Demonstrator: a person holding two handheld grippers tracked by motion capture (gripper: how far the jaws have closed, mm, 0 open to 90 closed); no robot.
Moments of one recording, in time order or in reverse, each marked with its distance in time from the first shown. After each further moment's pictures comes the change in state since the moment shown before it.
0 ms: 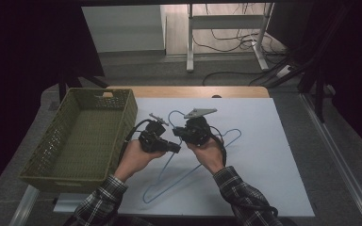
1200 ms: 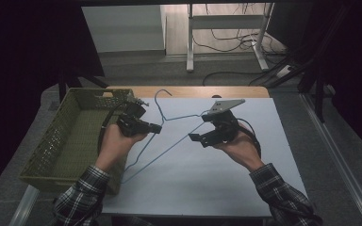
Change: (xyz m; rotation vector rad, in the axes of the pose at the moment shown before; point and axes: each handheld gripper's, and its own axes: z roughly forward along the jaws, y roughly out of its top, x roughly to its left) left arm -0.007 0.012 -0.087 -0.083 0.196 -0.039; right arm -0.017 0.017 -0.085 0.022 0.044 -0.185
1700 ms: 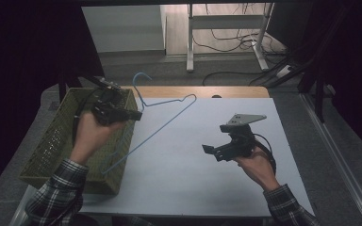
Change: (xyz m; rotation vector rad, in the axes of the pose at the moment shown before) left arm 0.013 0.000 -0.071 -0.061 0.107 -0.013; right arm 0.009 -0.043 -0.033 -0.036 -0.053 0.141
